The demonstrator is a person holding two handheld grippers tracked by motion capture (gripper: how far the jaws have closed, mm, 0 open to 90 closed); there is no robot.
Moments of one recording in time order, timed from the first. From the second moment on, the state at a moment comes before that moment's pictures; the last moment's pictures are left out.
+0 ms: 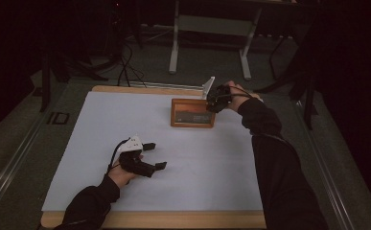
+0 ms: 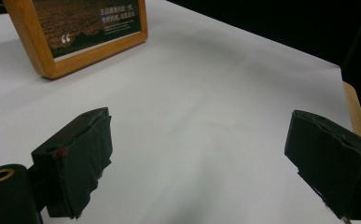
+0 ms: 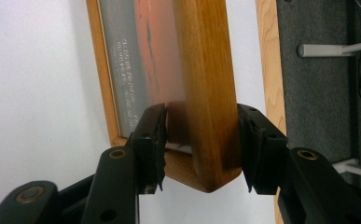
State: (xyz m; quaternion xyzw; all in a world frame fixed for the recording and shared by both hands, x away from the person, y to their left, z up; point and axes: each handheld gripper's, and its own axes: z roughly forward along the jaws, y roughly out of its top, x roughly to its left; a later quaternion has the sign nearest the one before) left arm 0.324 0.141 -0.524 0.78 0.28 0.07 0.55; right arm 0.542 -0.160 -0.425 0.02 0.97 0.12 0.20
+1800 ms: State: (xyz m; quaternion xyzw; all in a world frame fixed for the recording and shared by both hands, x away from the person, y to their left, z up) left arm 0.325 0.137 -0.523 0.78 0.27 0.08 0.55; right arm 0.471 -0.201 -0.425 0.17 0.90 0.38 0.15
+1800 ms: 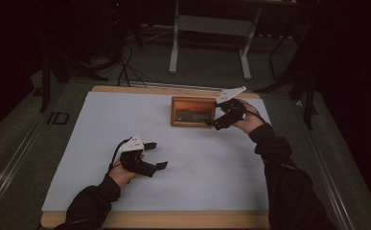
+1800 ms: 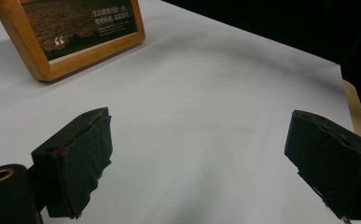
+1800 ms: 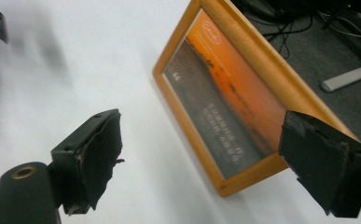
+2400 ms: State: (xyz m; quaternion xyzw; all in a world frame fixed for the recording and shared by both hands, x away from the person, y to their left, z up) left arm 0.323 0.132 -0.524 0.79 0.26 0.07 0.55; right arm 0.414 -0.227 -0.470 0.22 0.86 0.45 0.12
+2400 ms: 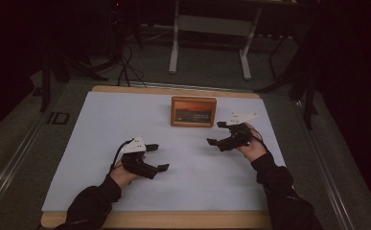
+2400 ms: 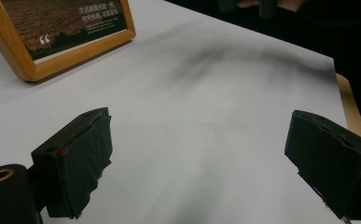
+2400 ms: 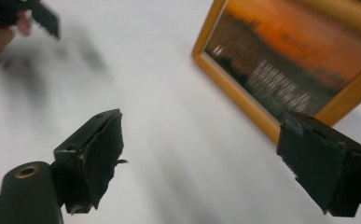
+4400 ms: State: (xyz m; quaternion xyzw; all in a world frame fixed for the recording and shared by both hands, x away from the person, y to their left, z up) left arm 0.297 0.131 -0.527 0.81 0.23 0.07 0.53; right arm 0.282 -0.277 -0.518 0.24 0.84 0.47 0.15
